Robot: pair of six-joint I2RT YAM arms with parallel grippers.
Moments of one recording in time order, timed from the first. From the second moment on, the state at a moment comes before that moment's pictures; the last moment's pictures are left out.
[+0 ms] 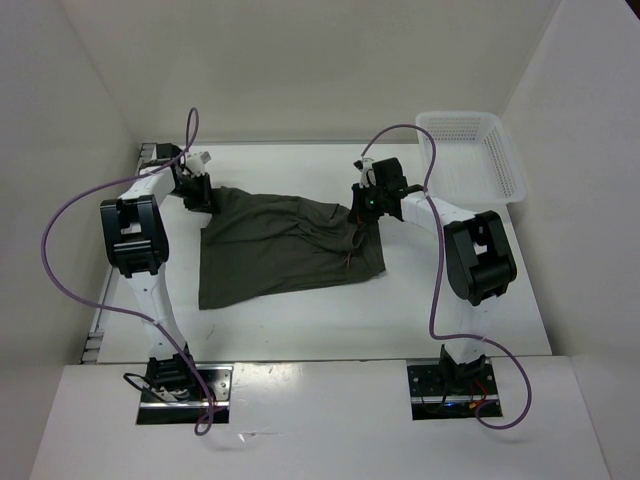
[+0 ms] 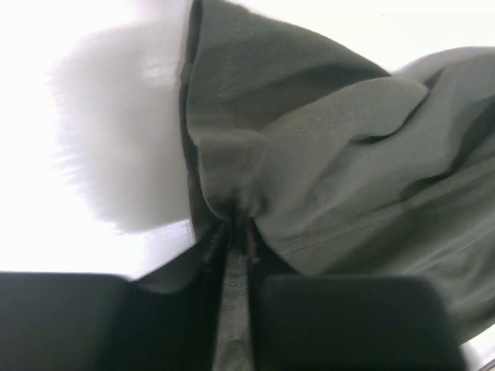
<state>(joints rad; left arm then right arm) 0.19 2.22 1.73 -0.68 0.48 0.07 0.34 1.89 1.28 -0.21 -0.33 0.14</state>
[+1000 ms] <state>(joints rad) 0.27 1.69 1.51 -0.89 0.59 0.07 0.18 1.62 1.24 -0.10 -0.46 0.24</state>
